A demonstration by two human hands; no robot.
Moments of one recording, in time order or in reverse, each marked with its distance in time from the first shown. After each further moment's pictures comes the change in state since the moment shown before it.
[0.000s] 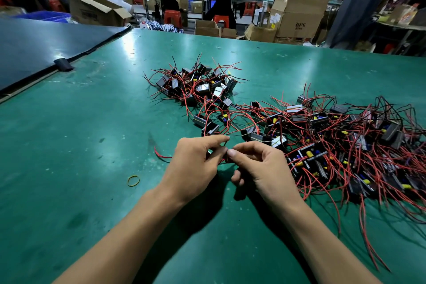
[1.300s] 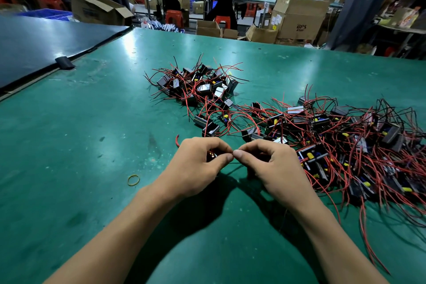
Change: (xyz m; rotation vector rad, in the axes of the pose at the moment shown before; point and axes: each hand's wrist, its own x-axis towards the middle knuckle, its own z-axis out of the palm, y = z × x) left_hand 0.004 0.007 -0.009 -0.077 -0.207 -0.065; right_hand 0.003 -0.013 -0.021 -0.466 -0.023 -0.204
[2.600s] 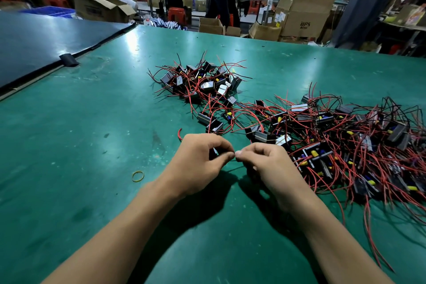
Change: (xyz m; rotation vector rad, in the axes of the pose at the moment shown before) left_hand -0.003 -0.002 -0.002 0.049 0.053 0.118; right_hand 0.001 -0.004 0.015 0.269 -0.044 0.313
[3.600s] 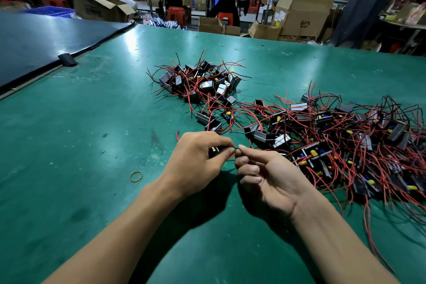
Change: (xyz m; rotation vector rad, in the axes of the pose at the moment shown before) left_hand 0.001 -0.003 0.002 0.099 0.076 0.114; right_hand 0.000 -0.009 0.004 0.893 -0.167 0.538
